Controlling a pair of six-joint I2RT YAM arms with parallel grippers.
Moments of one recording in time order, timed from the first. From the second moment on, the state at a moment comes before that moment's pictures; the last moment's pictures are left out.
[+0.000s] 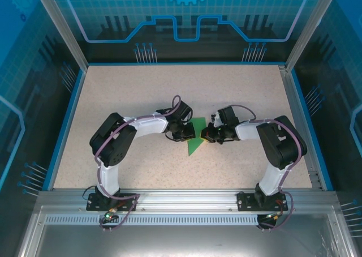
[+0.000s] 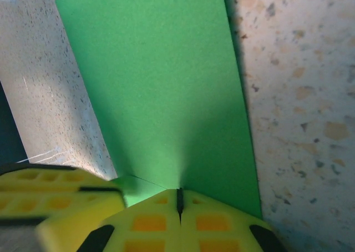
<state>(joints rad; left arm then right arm) -0.65 1.94 1.19 -0.39 0.32 -0.88 0.39 1.77 0.75 0.01 -0.58 0.80</state>
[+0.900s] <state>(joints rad) -0.65 1.94 1.16 -0.37 0.29 -0.84 0.47 1.74 0.73 -0.04 -0.58 0.74</state>
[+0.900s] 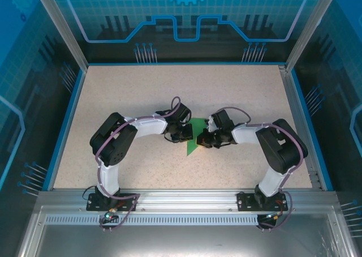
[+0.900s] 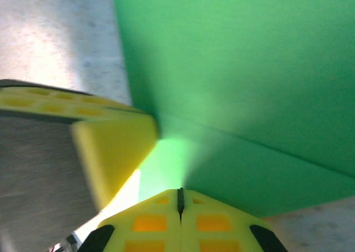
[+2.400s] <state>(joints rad) -0.65 1.83 1.16 -0.48 0.19 -0.77 0.43 1.84 0.85 -0.05 -0.62 0.72</state>
